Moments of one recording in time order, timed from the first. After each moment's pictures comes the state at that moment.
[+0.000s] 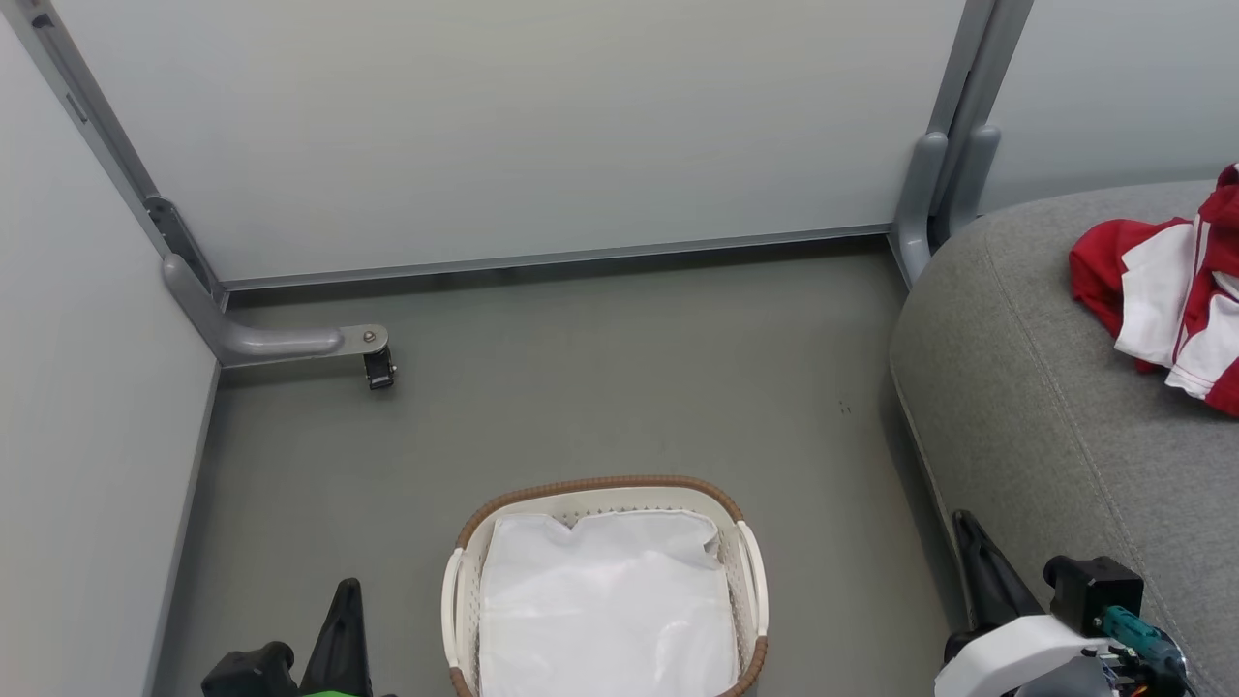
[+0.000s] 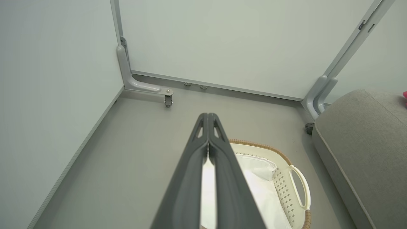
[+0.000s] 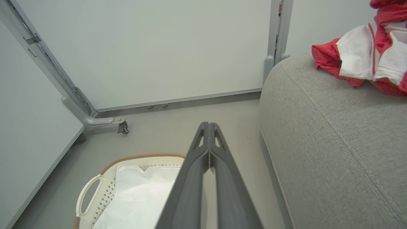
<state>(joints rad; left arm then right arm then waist) 0.08 0.07 -0.13 0.32 -0.36 -0.03 -0.24 -0.01 -0.04 0.02 0.32 0.22 0.13 -0.24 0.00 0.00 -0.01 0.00</state>
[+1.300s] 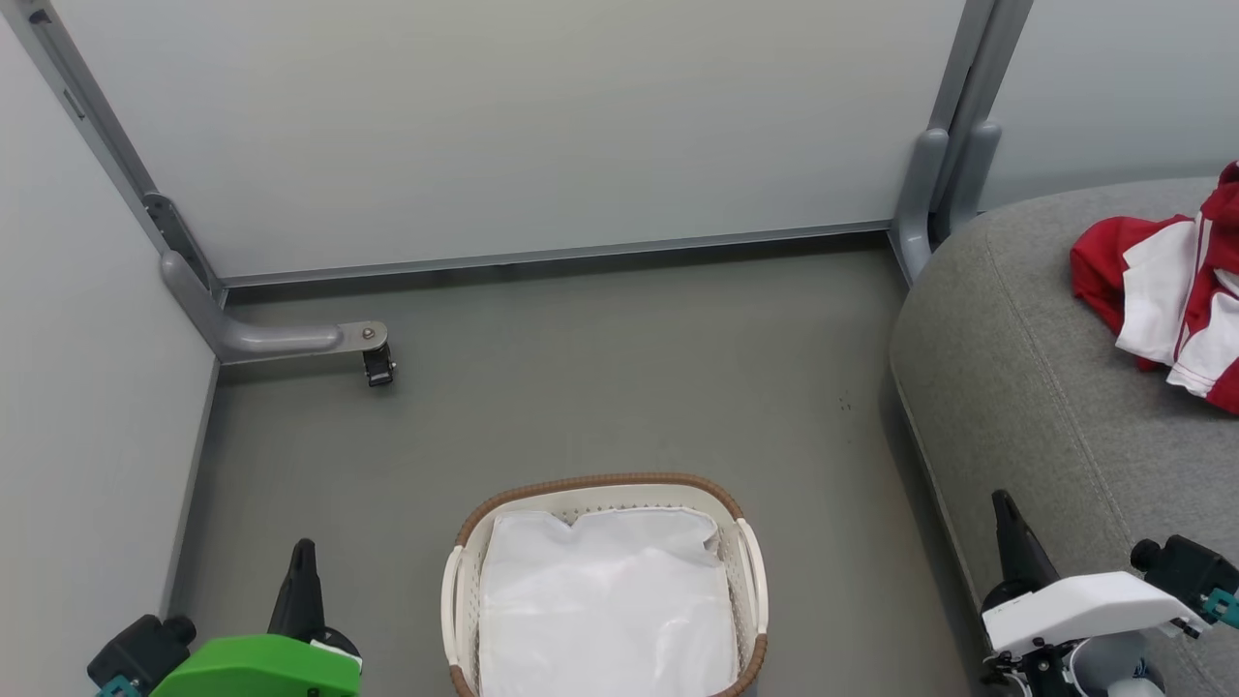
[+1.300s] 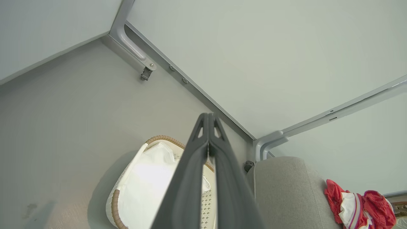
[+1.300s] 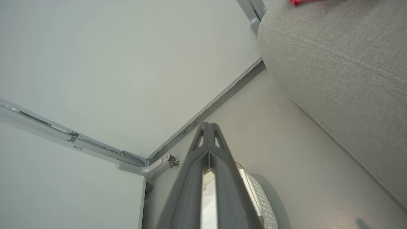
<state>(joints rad) 0.01 0.06 -0.02 0.29 -0.93 -0.07 -0.08 -0.04 -0.04 -0.04 0.29 0.85 0.13 -0.09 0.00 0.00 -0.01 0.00</state>
